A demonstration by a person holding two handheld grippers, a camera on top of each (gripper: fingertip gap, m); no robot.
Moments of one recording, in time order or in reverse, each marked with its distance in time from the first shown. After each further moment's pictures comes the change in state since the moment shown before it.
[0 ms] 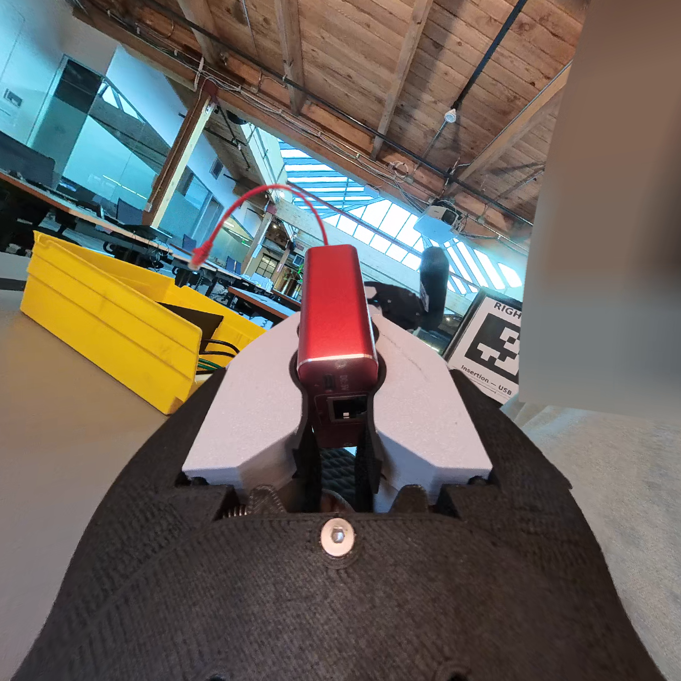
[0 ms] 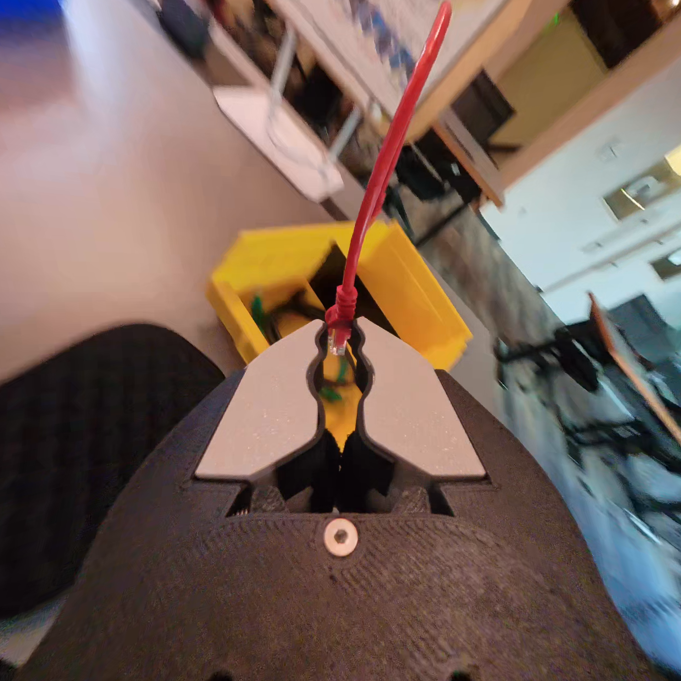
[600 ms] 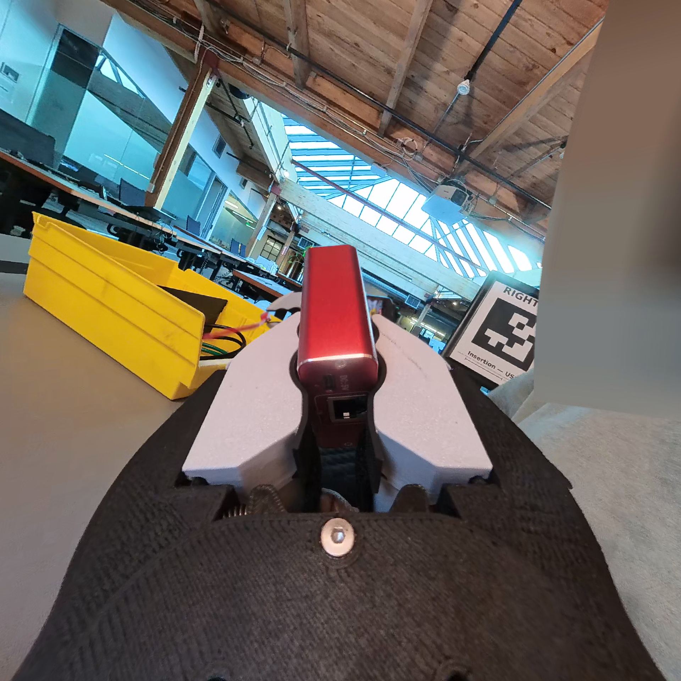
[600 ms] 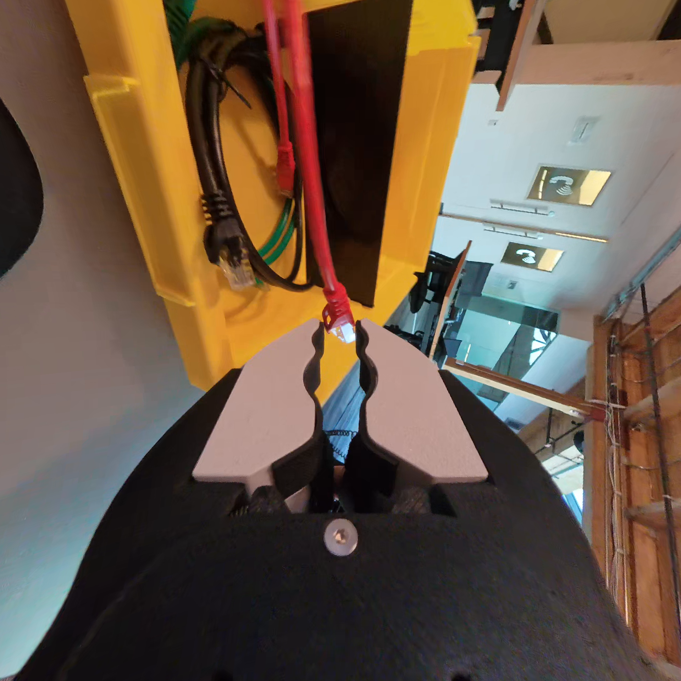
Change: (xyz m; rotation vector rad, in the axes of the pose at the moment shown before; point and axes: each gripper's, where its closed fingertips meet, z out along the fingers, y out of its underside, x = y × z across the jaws) left arm -0.003 0.009 0.003 -0.056 -0.019 0.005; right arm 0.019 0.089 0.056 -0.568 0.109 -0.708
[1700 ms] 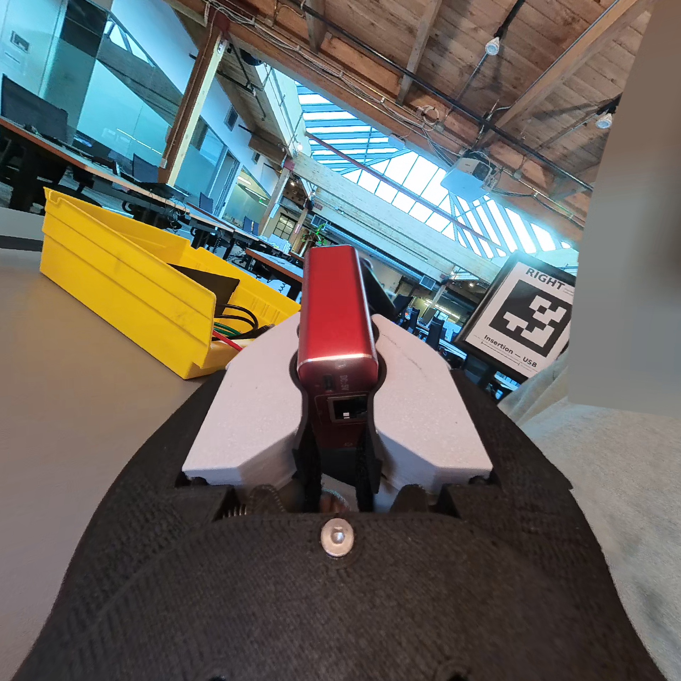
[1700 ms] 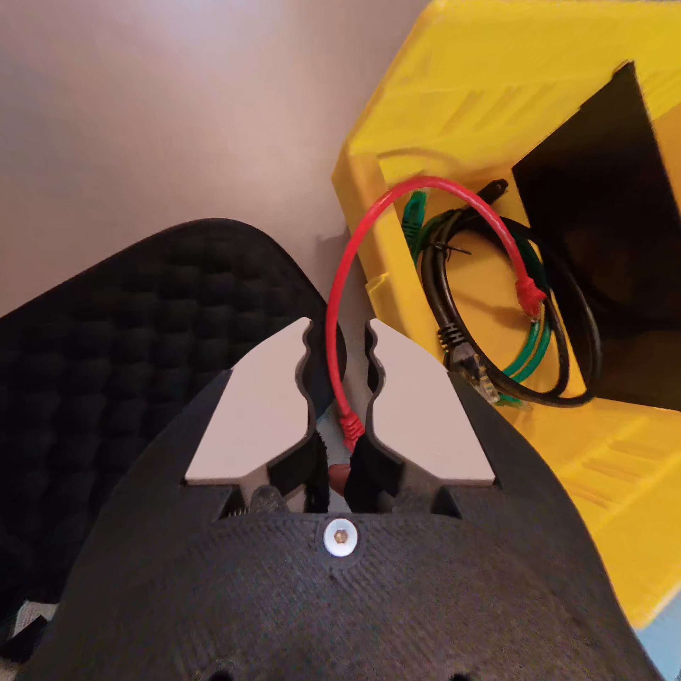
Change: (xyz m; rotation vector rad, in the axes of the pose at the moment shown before) left arm -0.008 0.012 0.002 -0.067 -0.045 0.010; right arm -0.092 -0.080 -0.025 0.426 -0.663 0.572
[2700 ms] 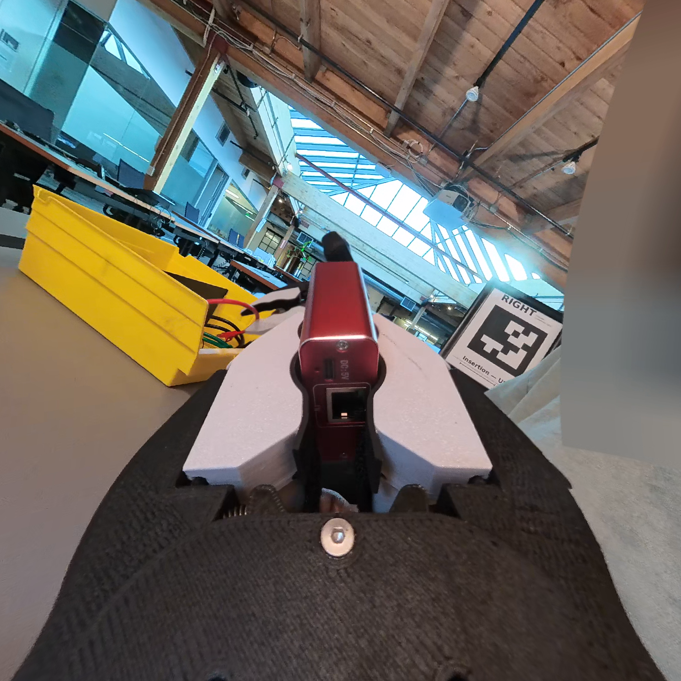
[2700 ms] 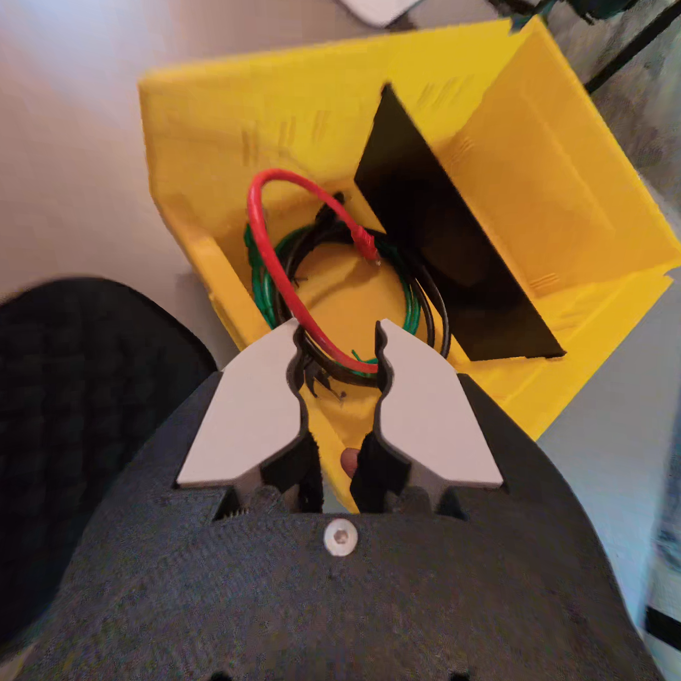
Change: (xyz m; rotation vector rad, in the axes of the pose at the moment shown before) left arm 0.000 -0.008 -0.003 0.058 0.033 -0.073; right arm 0.087 -0.002 -0.019 0.075 0.156 0.158
